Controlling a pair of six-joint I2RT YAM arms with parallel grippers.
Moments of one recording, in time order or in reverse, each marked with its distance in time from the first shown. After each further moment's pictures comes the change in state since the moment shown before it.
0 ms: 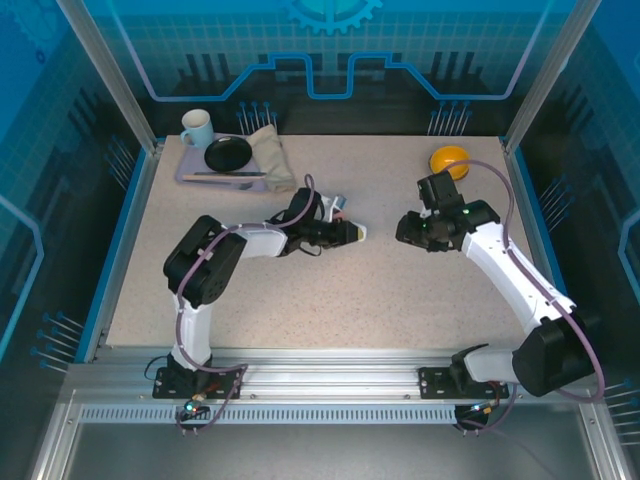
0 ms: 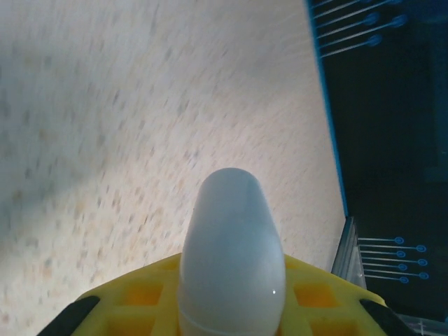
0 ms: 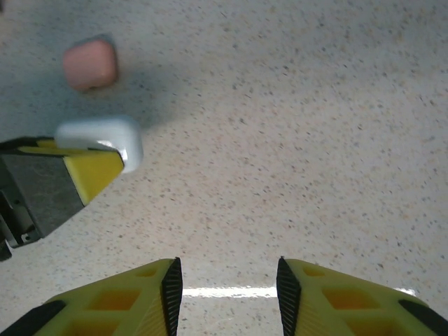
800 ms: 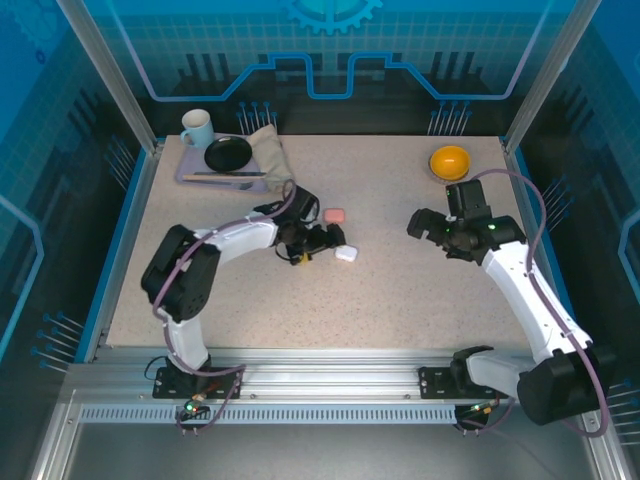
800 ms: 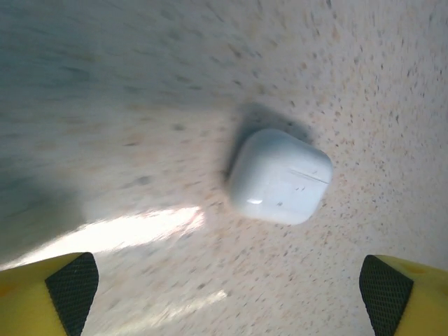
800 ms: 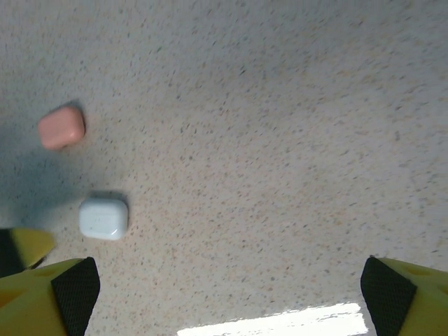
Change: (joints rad) left arm 0.029 -0.209 0.078 -0.750 -0.365 -0.024; right arm -0.133 -0.153 -0.074 0.020 0.063 0.009
